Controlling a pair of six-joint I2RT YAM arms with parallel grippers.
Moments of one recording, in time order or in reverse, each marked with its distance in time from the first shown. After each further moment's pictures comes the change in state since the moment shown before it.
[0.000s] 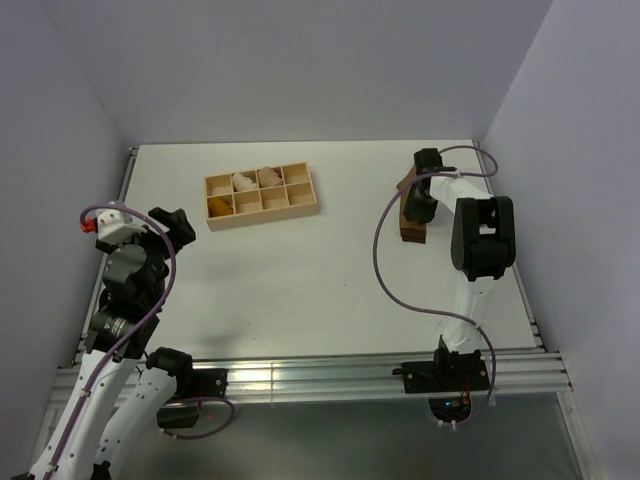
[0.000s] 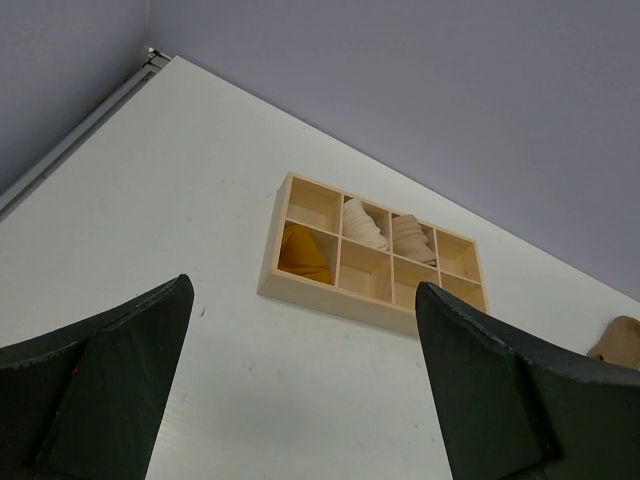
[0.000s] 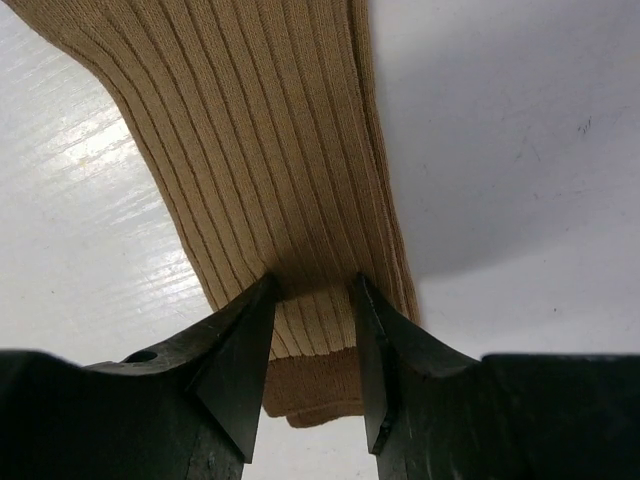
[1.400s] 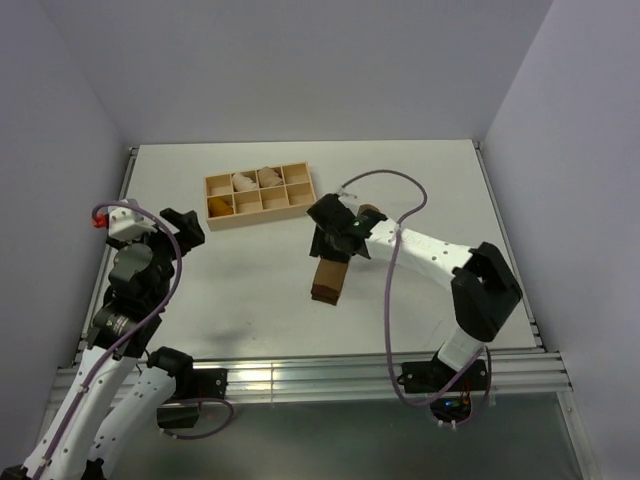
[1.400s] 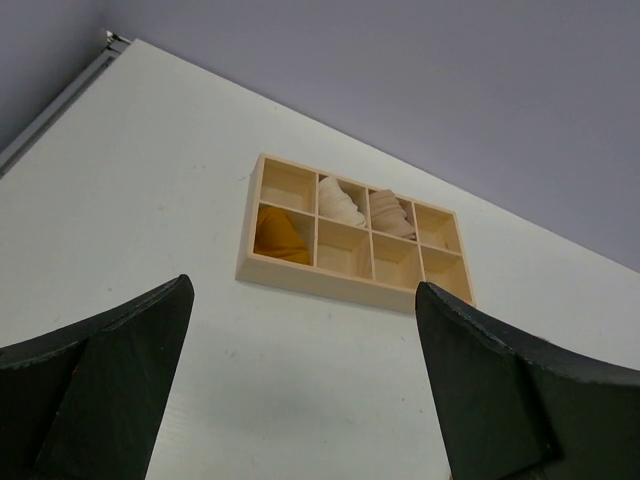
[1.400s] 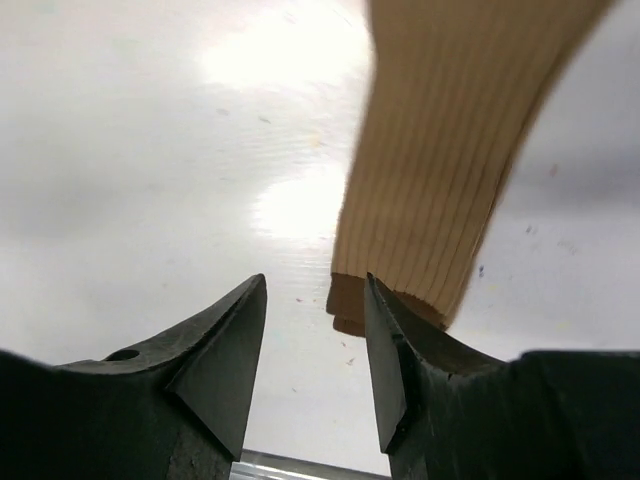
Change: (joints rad) left arm -0.066 0.003 0.000 -0.001 0.012 0.008; right arm 0.755 -0.360 -0.253 -0.016 0.058 0.587
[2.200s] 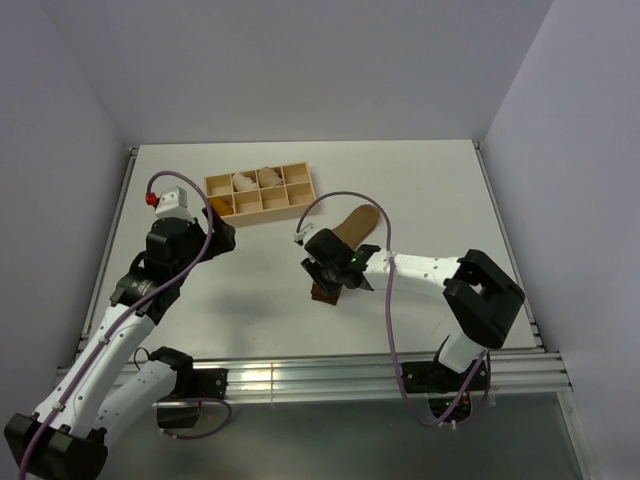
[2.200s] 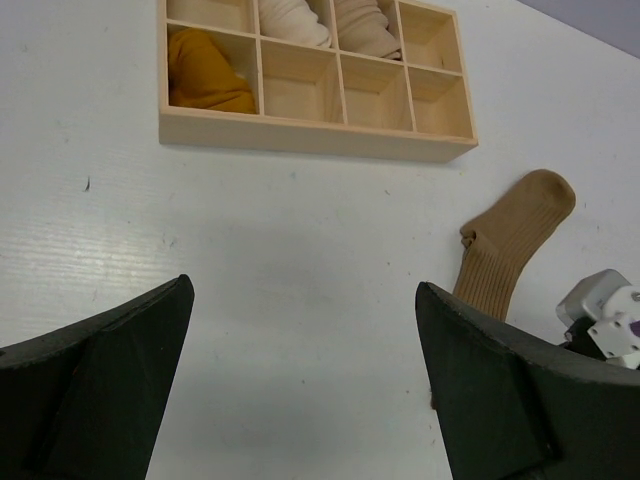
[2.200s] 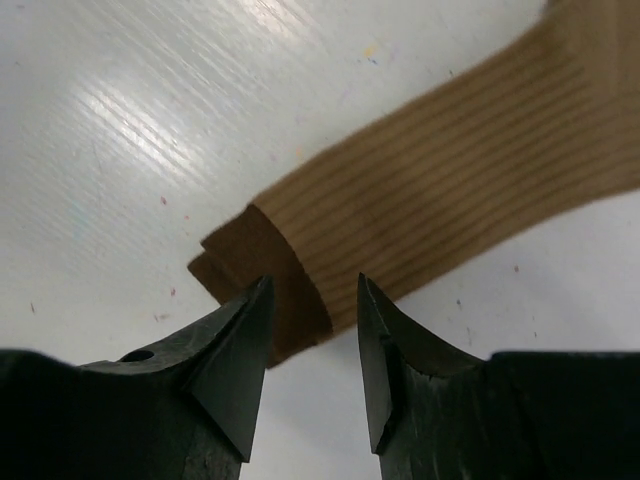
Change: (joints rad) left arm -0.001 0.271 0.031 -0.111 0.291 -0.084; right arm 0.117 -0.093 -0.271 0.272 -0.034 -0.874
